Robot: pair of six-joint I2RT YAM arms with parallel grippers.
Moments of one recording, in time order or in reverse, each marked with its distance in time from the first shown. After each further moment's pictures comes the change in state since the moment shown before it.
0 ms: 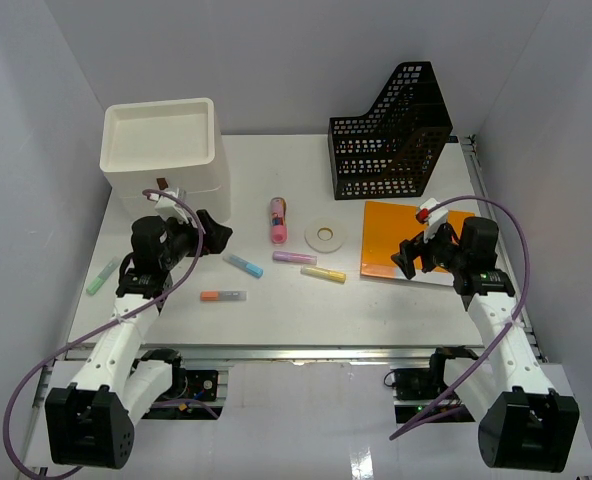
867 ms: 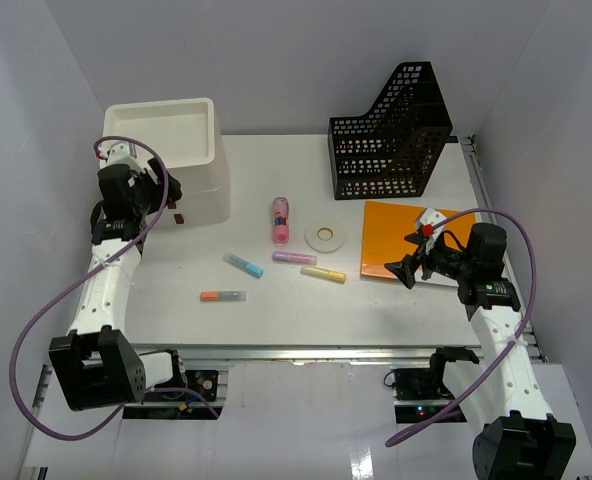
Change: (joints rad) left arm 0.209 0.294 0.406 -0.183 -0.232 0.001; right arm -0.026 -0.101 -0.003 -0.043 -0.292 -0.106
